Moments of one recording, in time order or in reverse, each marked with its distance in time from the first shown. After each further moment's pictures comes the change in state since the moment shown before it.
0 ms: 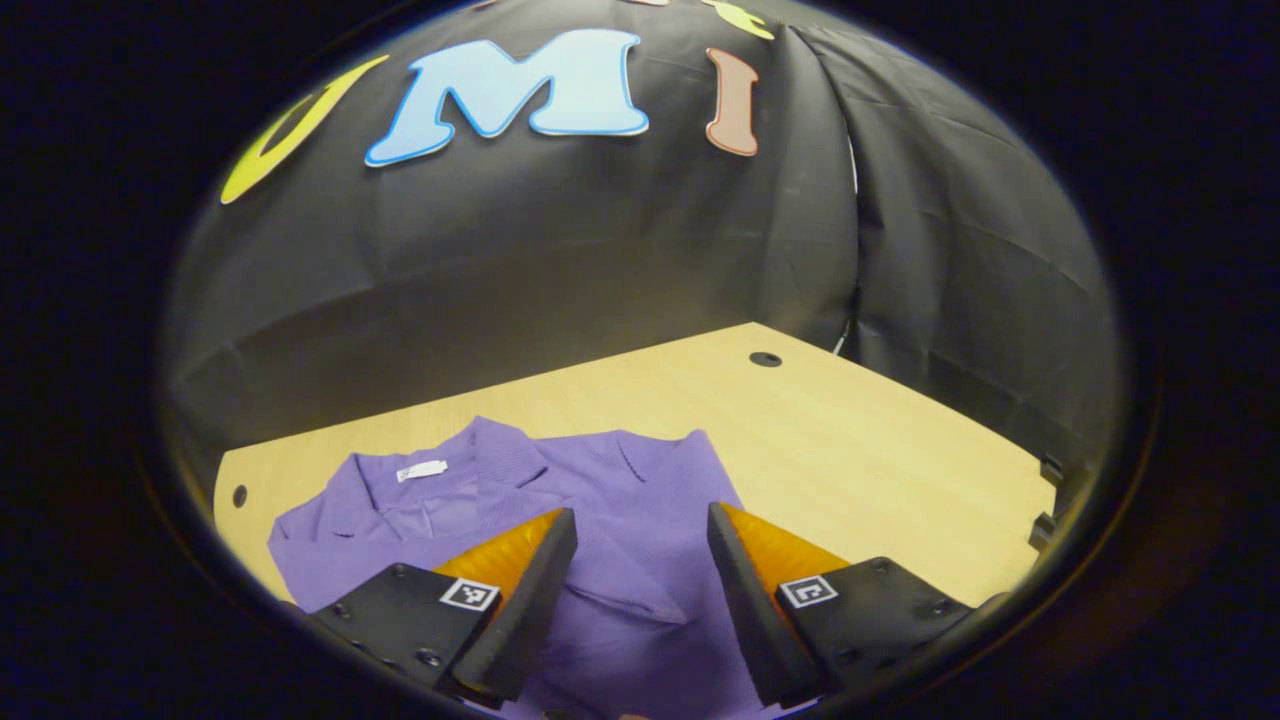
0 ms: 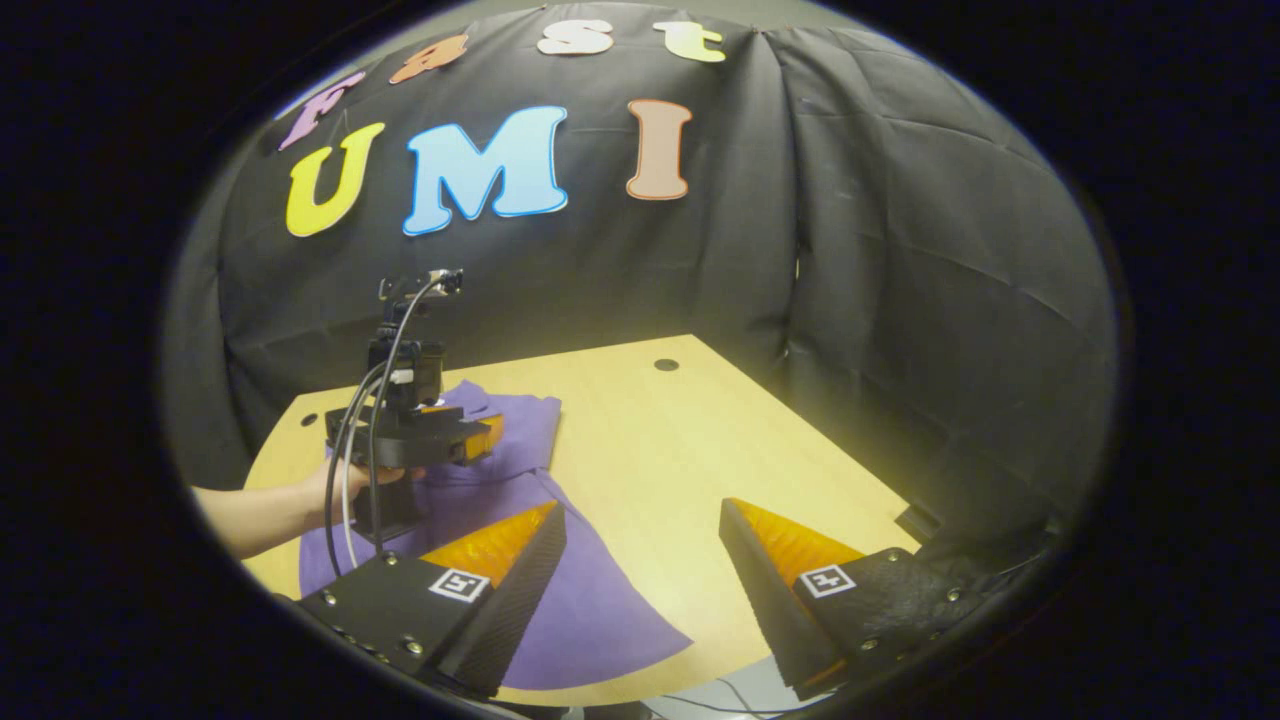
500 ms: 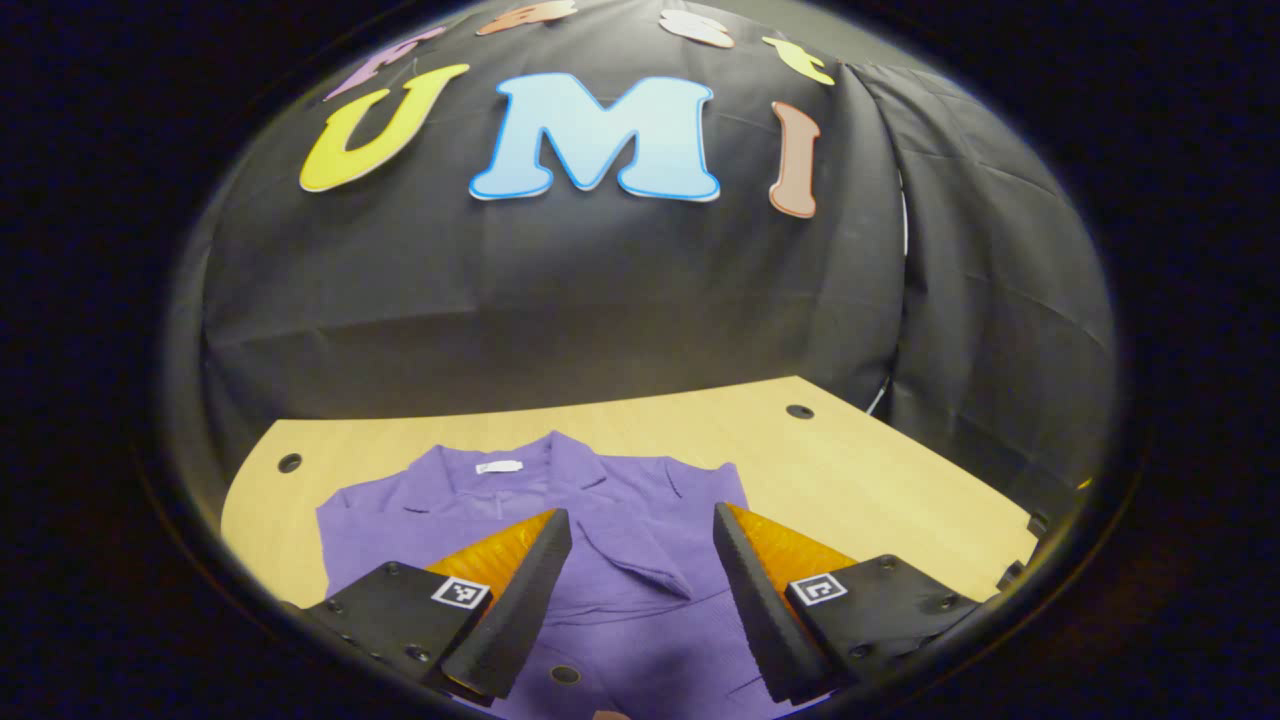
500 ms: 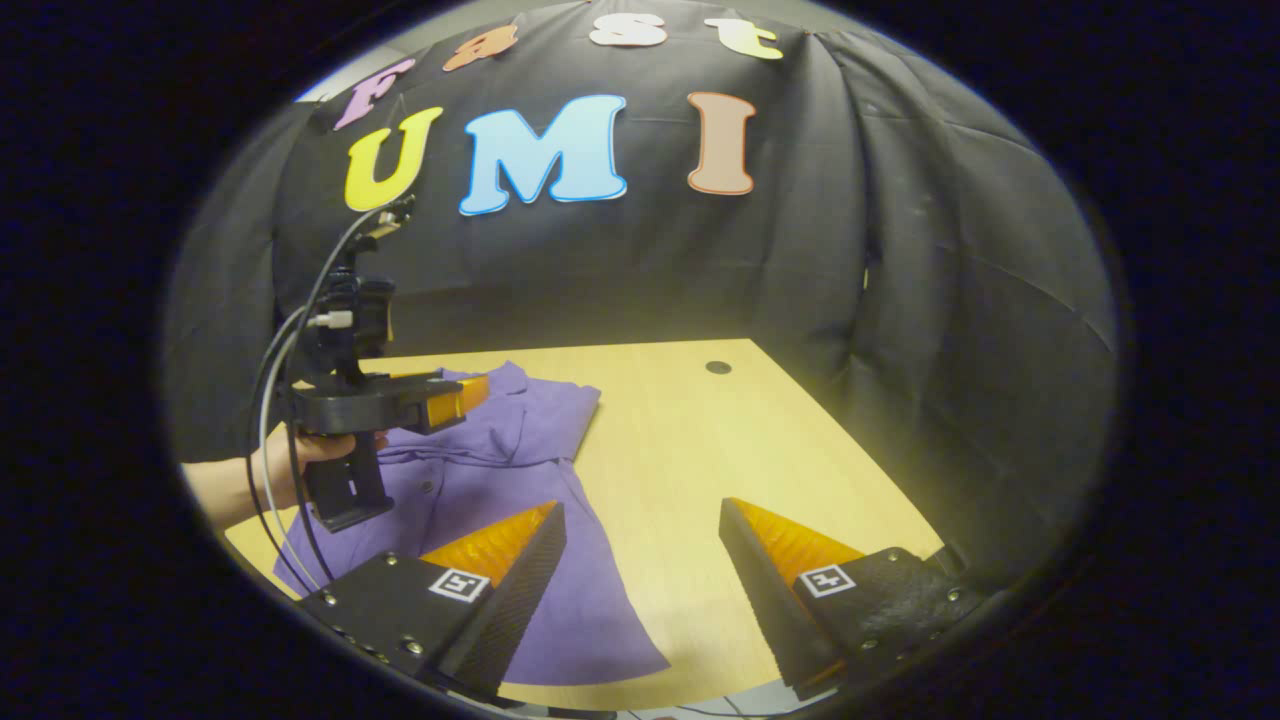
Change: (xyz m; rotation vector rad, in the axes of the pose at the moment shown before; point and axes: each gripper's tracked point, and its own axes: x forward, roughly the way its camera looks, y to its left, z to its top) left arm -0.094 0.028 0.034 -0.131 -0.146 0.172; right arm 0.034 0.002 -0.007 -0.128 -0.009 0.204
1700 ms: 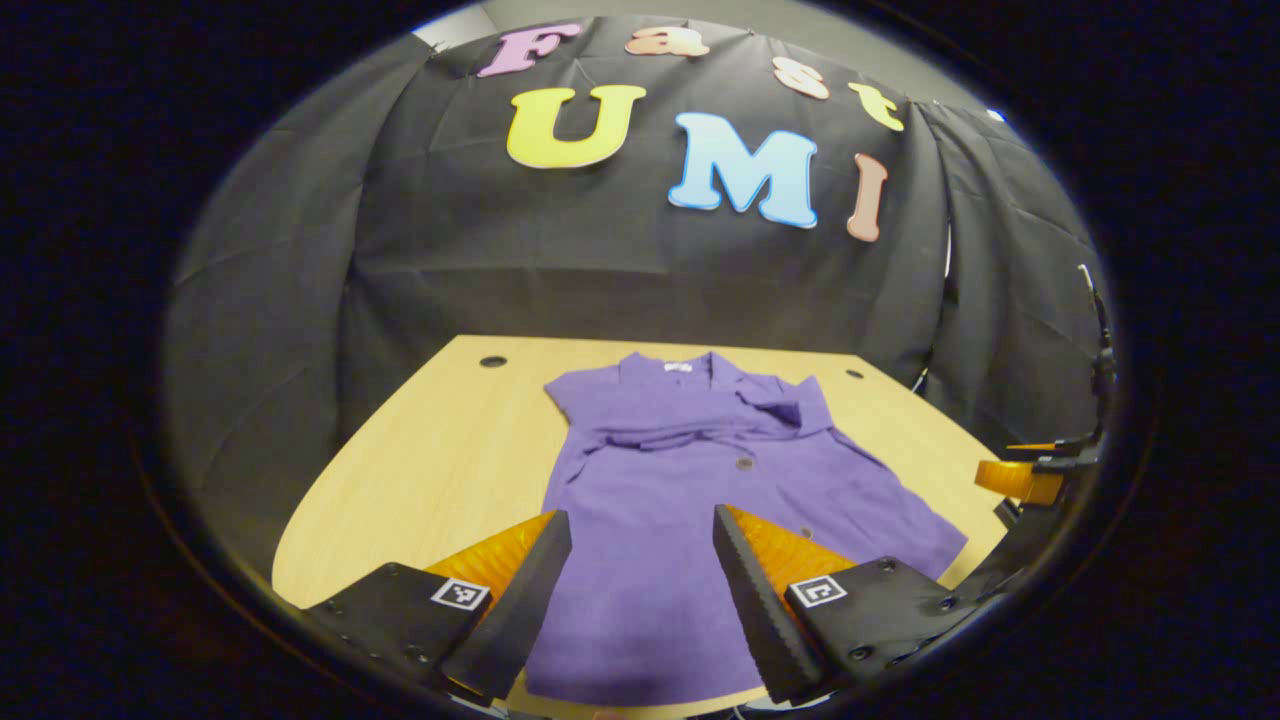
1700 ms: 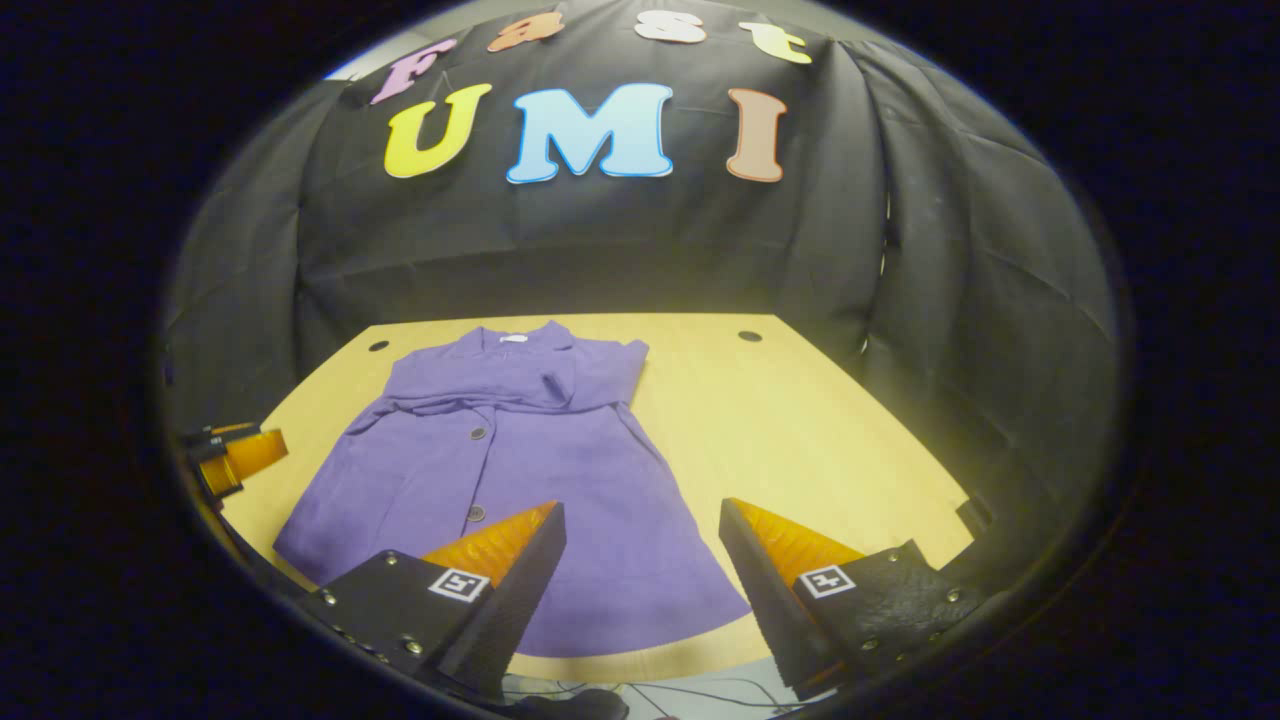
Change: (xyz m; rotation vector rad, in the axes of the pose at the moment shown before) left arm -0.298 0.148 -0.135 -0.109 0.081 0.192; right arm -0.036 0.078 -0.073 0.037 0.071 -0.021
